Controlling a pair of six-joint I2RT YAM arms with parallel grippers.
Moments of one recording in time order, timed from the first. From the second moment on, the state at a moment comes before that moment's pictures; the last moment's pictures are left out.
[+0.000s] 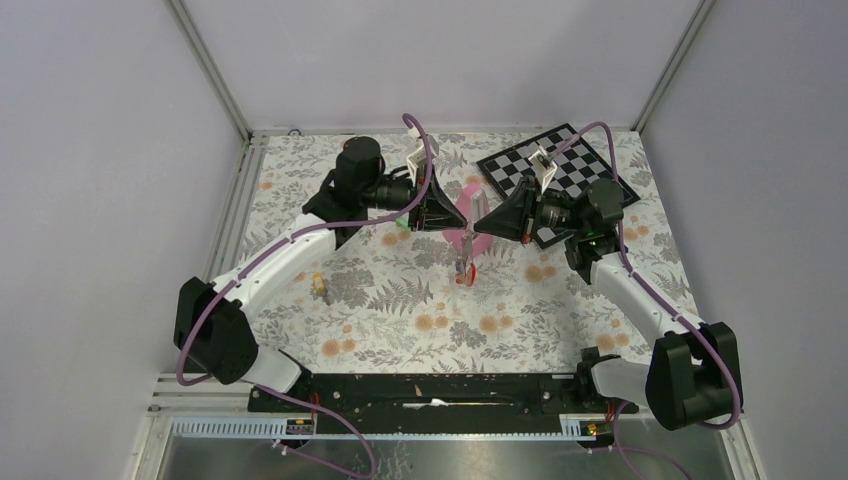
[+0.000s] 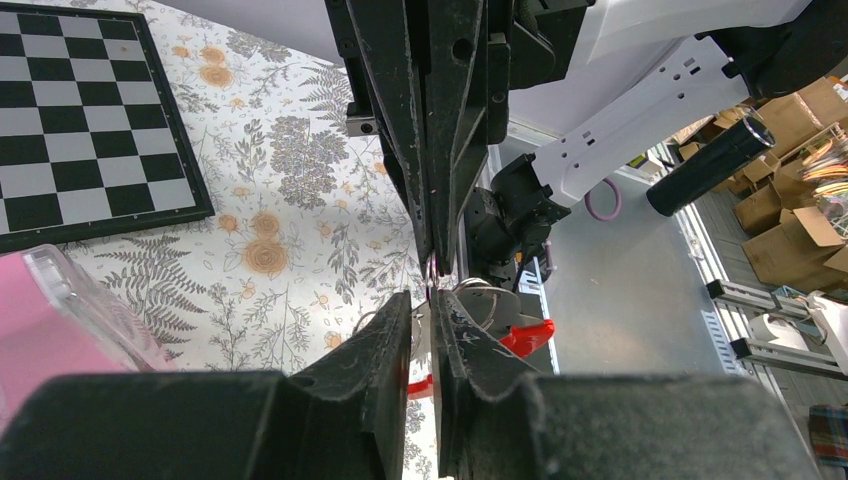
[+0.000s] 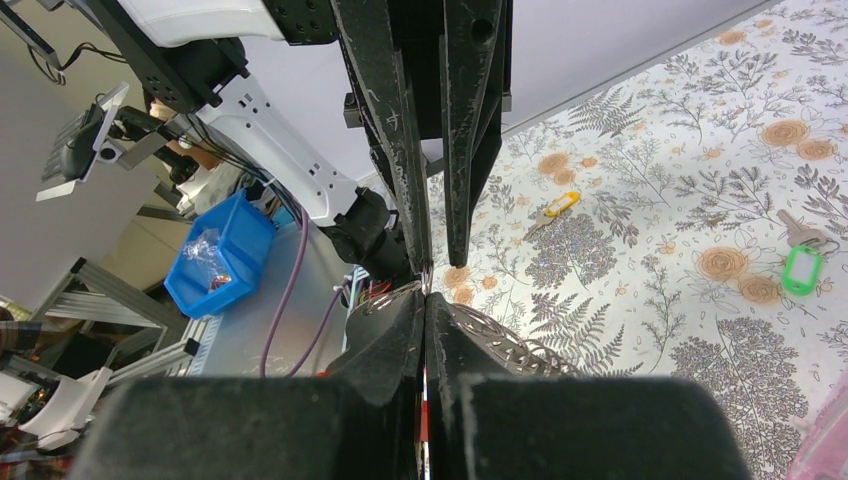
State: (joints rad) left arm -0.58 1.46 1.24 0.06 1.06 -0.27; right arm 0.25 1.23 0.77 0.74 -1.24 0.78
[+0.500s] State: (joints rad) left arm -0.60 1.47 1.23 0.08 1.06 -0.29; right arm 0.25 1.23 0.76 0.75 -1.25 0.79
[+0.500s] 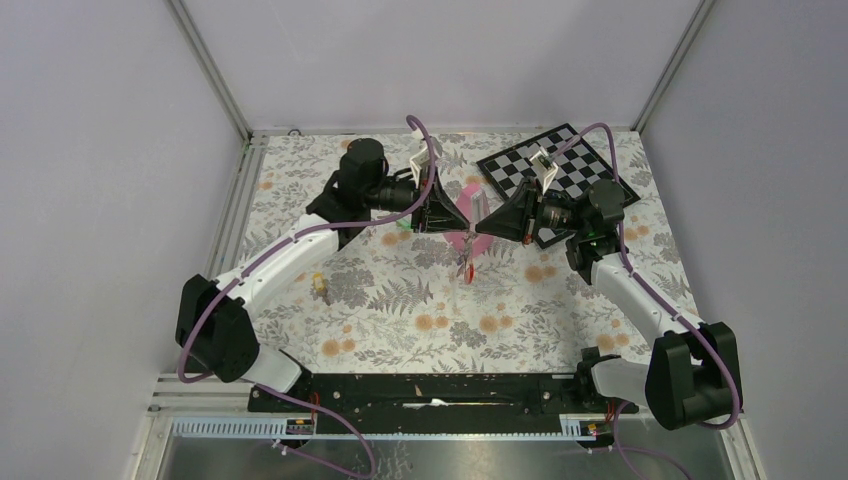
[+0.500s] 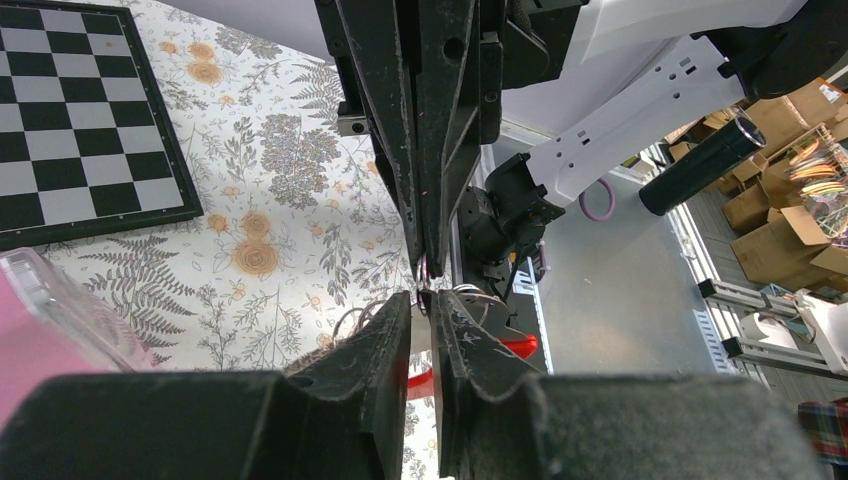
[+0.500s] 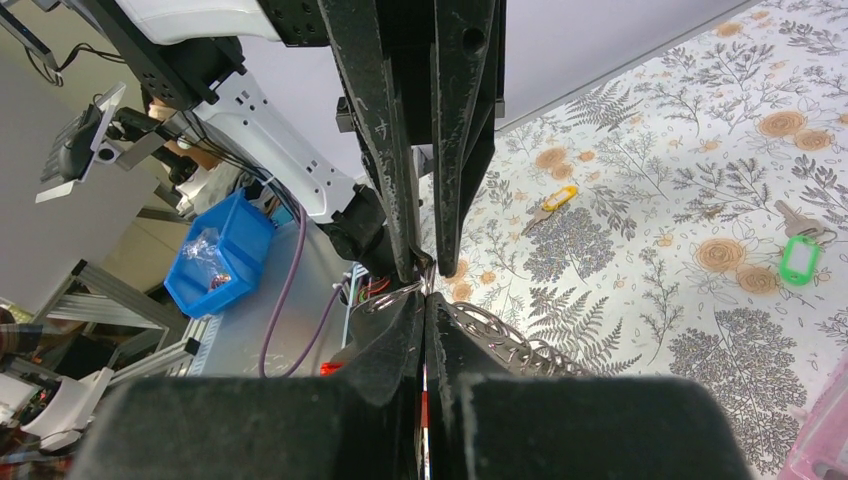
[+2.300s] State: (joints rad) left arm -0.73 1.52 1.41 -0.49 0.91 0.16; right arm 0.27 1.16 0.85 -0.03 -1.28 0.03
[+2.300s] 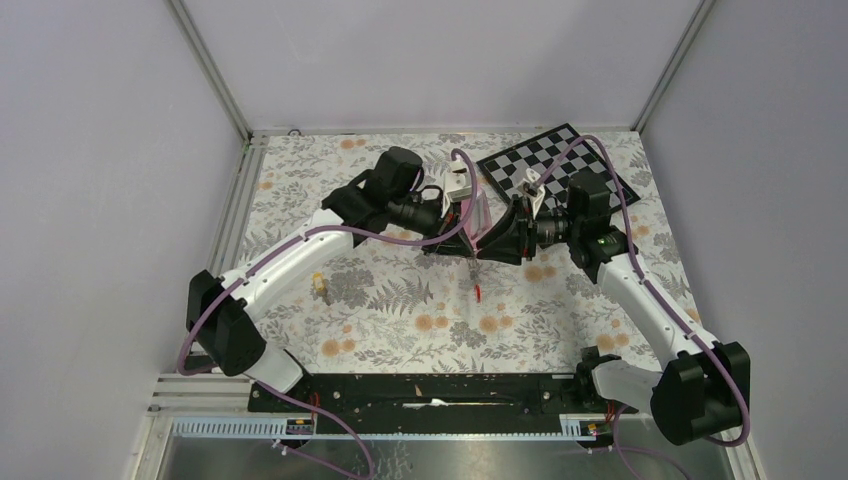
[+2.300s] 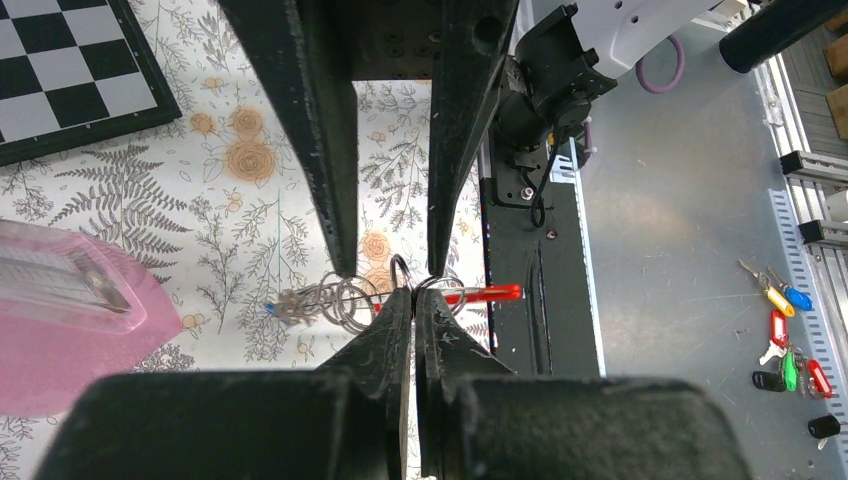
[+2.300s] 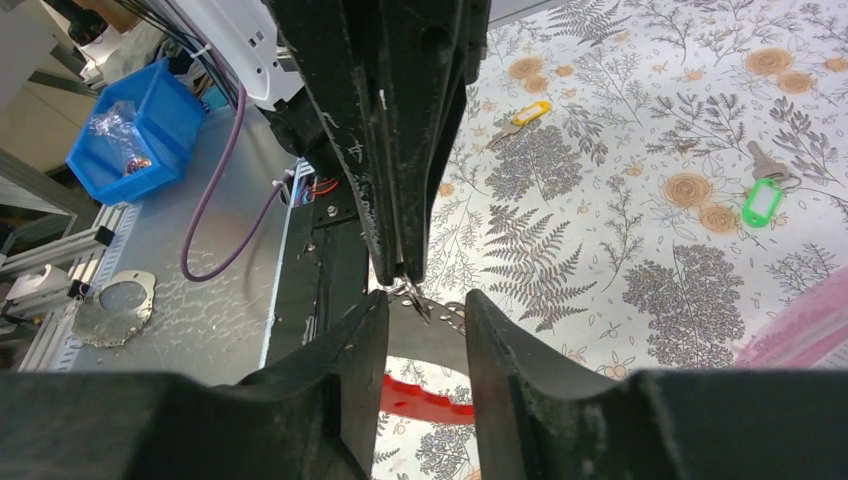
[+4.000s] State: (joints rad) left arm -0.63 1.50 1.26 -0.06 1.12 -0.16; right arm 0.24 1.18 0.74 0.75 -1.29 0.72
